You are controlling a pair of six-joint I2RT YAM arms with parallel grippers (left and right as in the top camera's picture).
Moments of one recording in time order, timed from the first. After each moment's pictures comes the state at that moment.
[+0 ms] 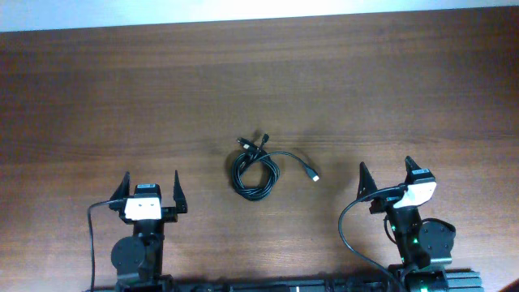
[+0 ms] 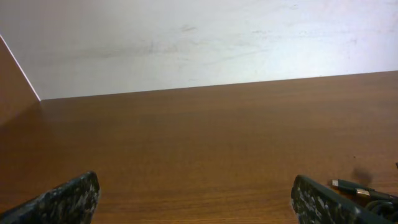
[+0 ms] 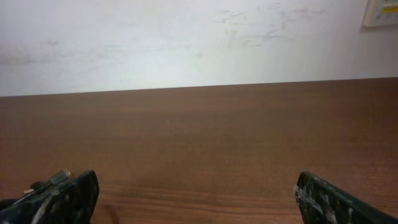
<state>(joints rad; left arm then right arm) 0.07 0.01 0.01 -0.07 0.04 0.11 0.00 0.01 0.01 -0.06 -0.13 0.11</state>
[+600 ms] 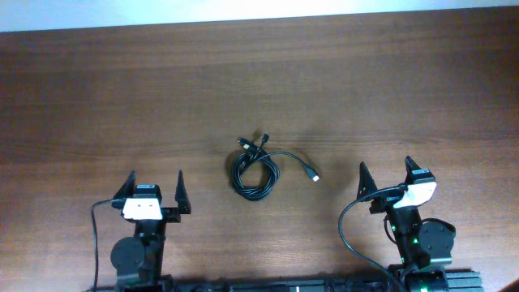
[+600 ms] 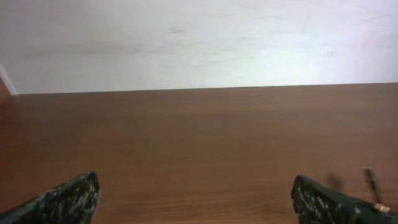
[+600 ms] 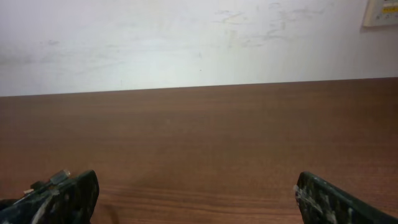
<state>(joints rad) 0.07 0.01 0.02 -0.07 0.11 0.04 0.00 0.01 0.01 -0.06 -0.13 0.11</state>
